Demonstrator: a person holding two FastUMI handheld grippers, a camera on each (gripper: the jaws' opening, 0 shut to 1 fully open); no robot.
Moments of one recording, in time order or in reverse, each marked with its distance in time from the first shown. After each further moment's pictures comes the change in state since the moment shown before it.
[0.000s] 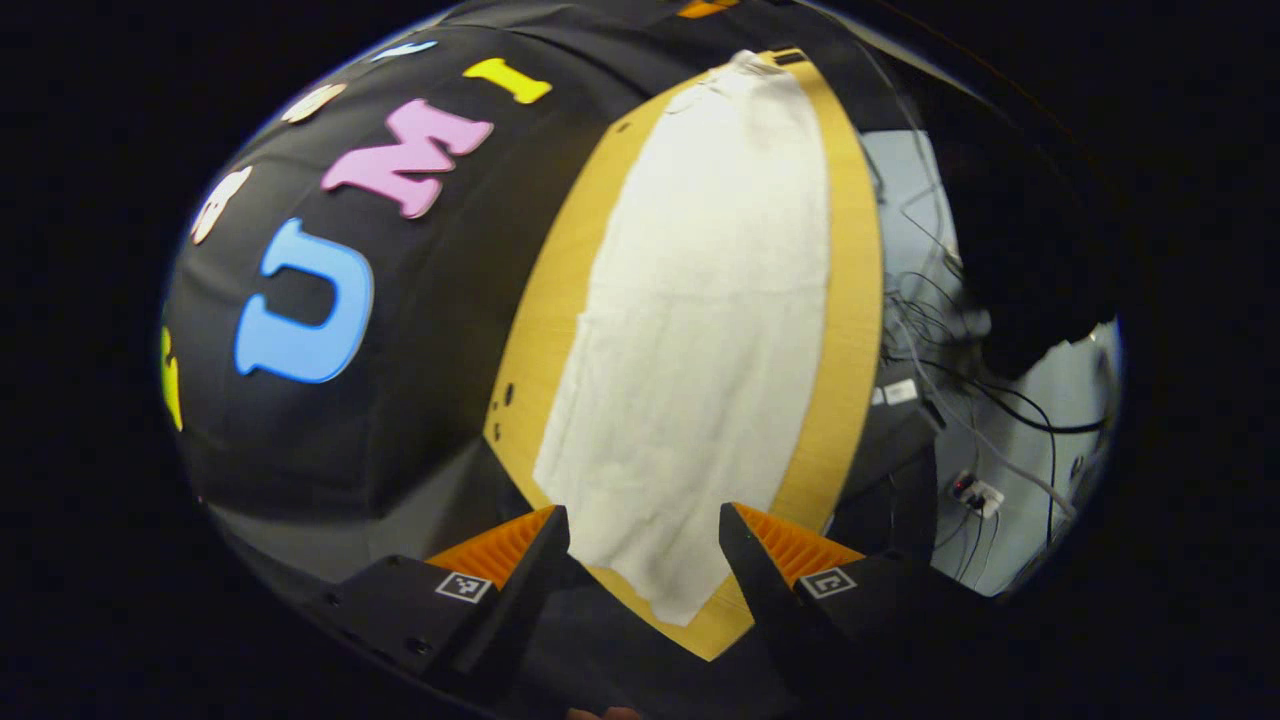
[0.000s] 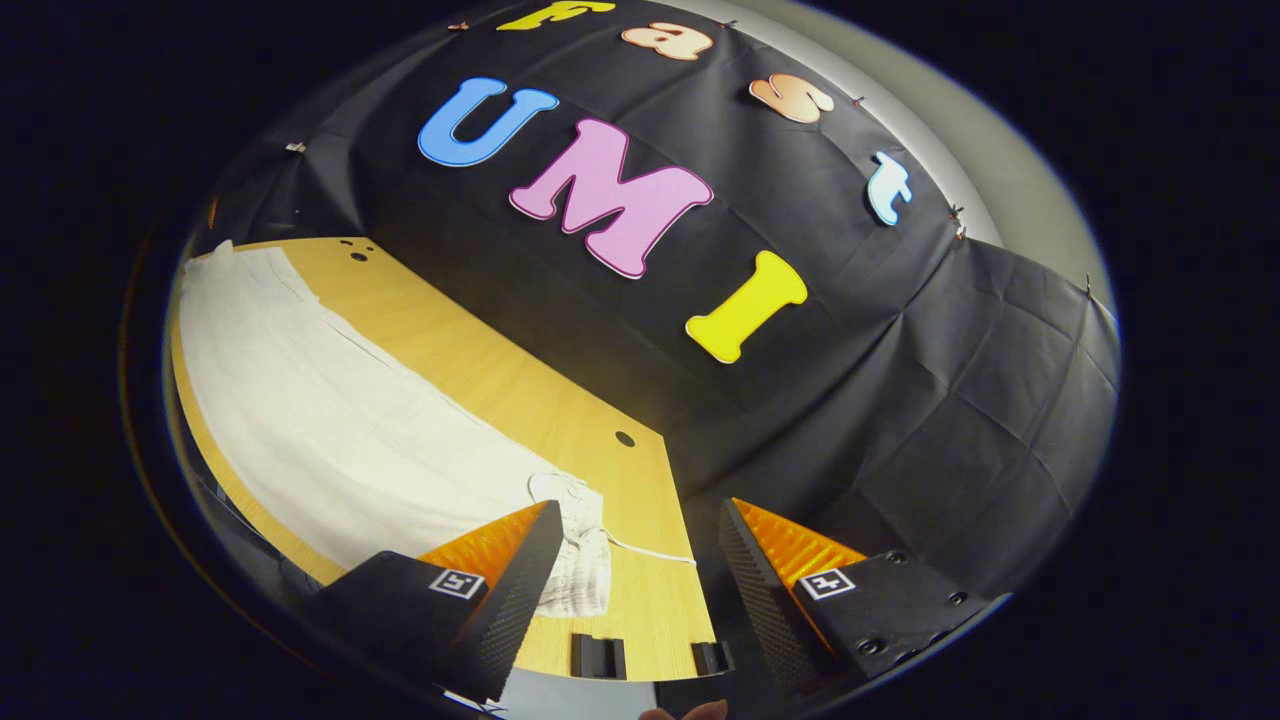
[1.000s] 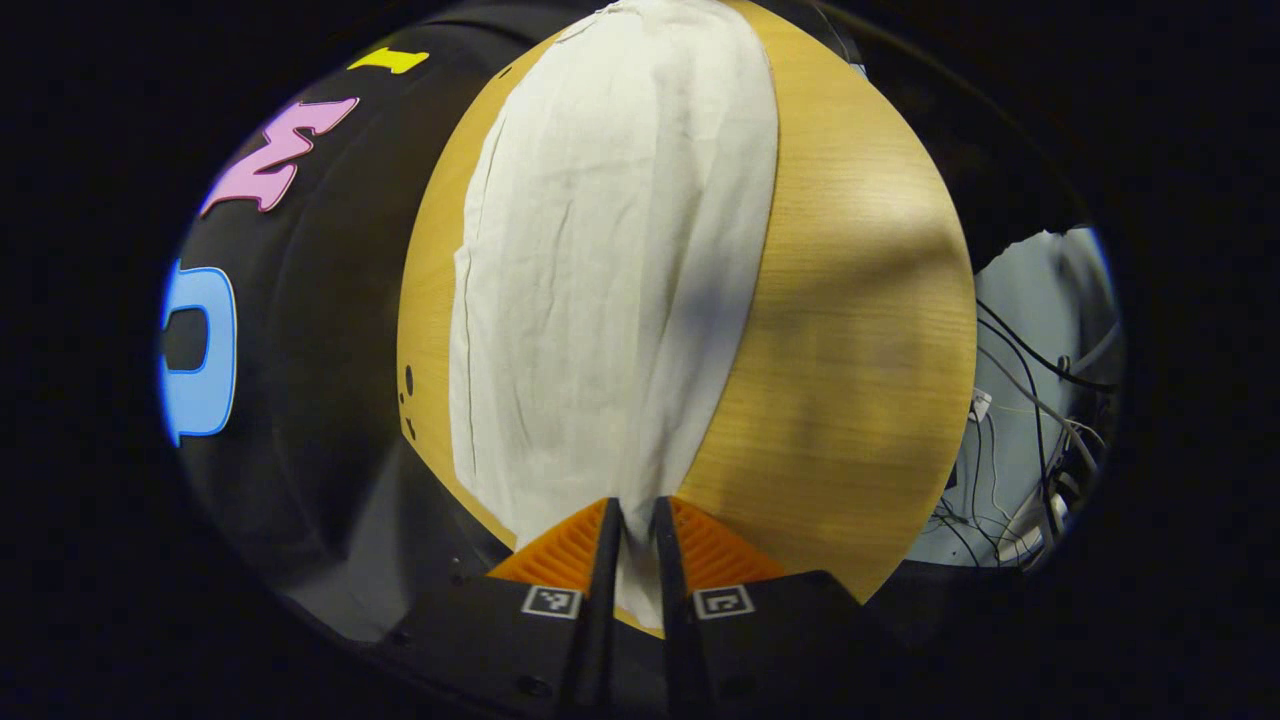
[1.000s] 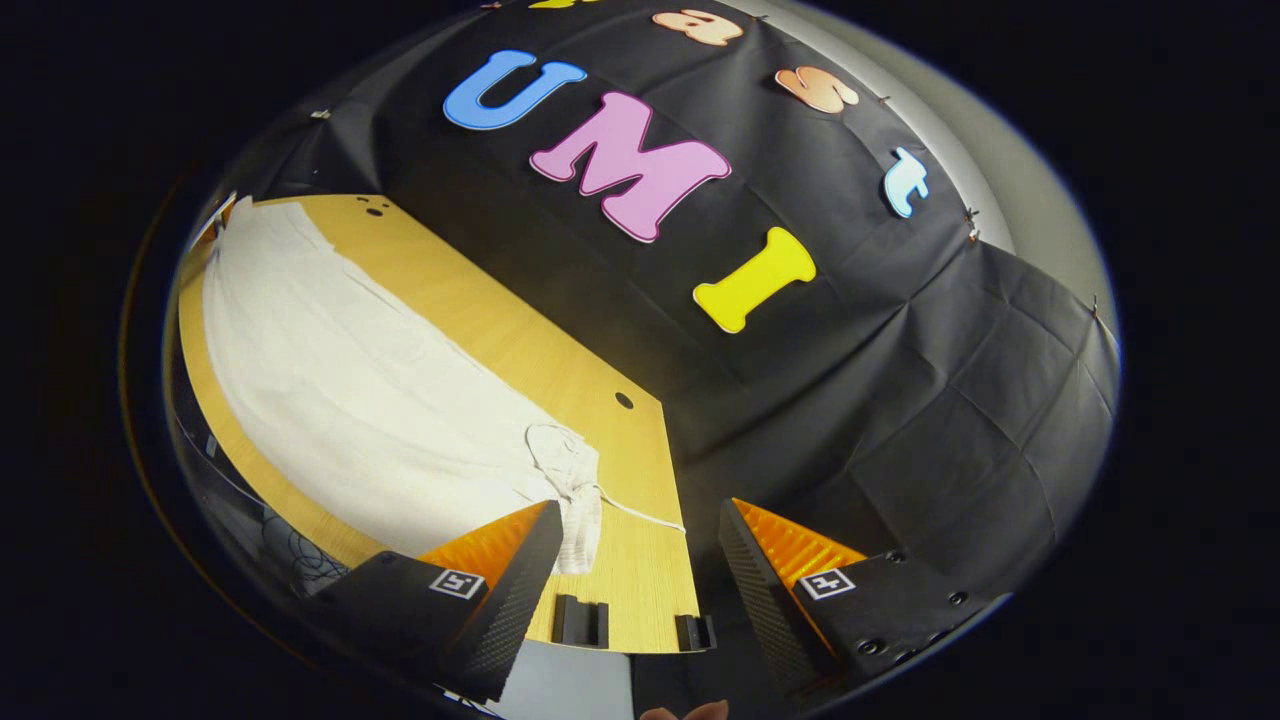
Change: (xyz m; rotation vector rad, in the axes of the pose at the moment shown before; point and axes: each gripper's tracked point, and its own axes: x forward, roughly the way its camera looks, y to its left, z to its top) left arm 0.099 0.012 -0.041 0.148 0.177 -0.164; right arm -0.012 0.010 -0.043 -0.104 0.084 0.015
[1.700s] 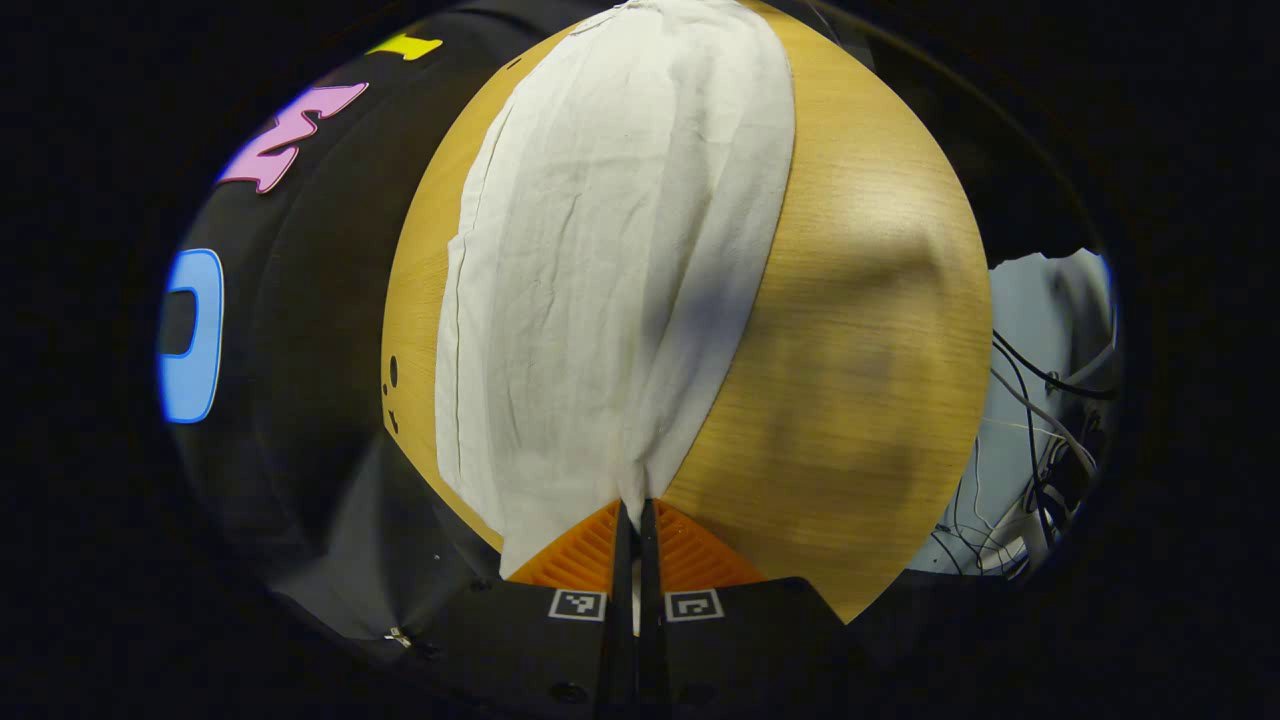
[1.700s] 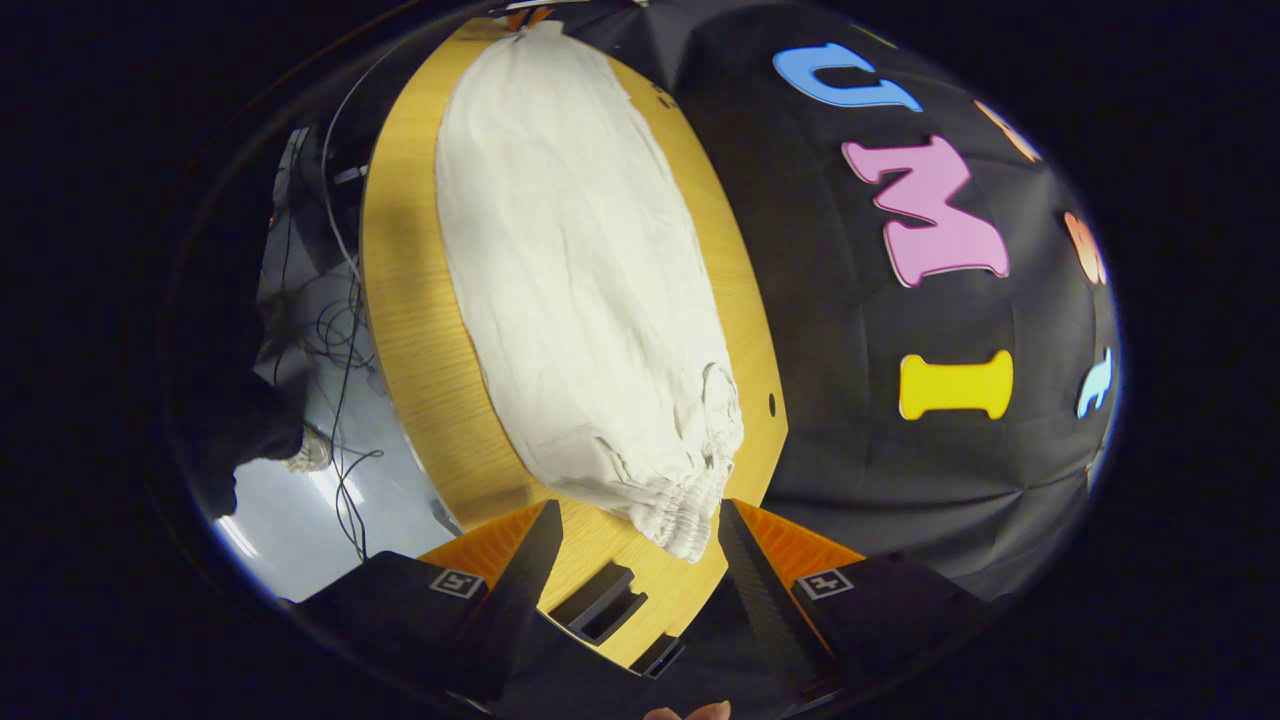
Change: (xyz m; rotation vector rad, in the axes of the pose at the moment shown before) left arm 0.002 0.001 0.002 -0.024 0.004 -0.039; right arm 0.046 0.108 -0.097 -0.701 0.058 0.402
